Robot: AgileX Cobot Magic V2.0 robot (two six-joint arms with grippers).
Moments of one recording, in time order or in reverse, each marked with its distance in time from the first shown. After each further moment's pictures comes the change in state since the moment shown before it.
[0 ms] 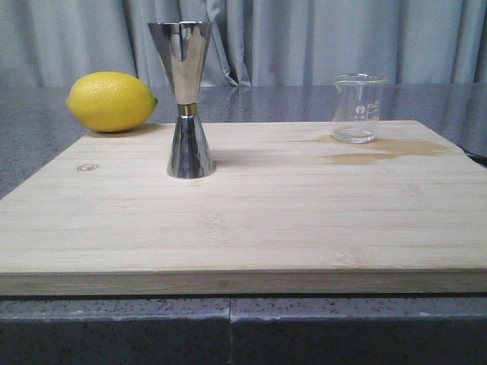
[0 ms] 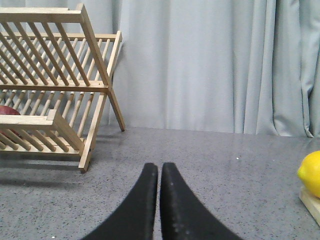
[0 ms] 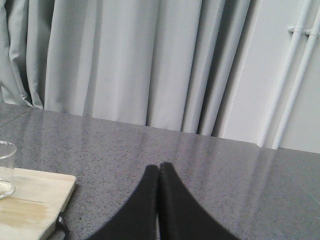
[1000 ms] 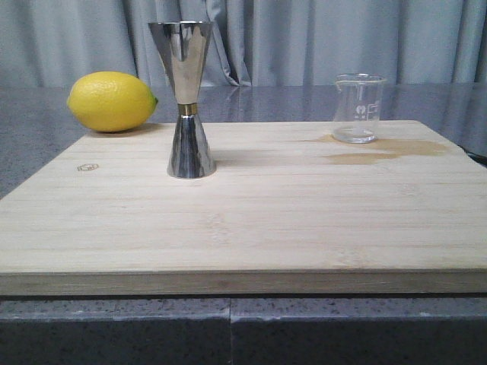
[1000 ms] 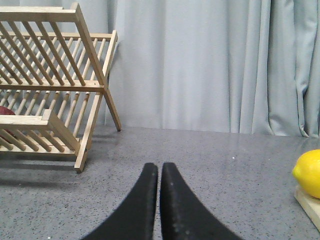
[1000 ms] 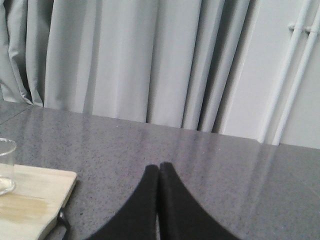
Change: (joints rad) left arm -0.010 0.000 0.000 0.002 0.000 -0.005; right arm 0.000 0.000 0.000 0.062 0.012 -0.047
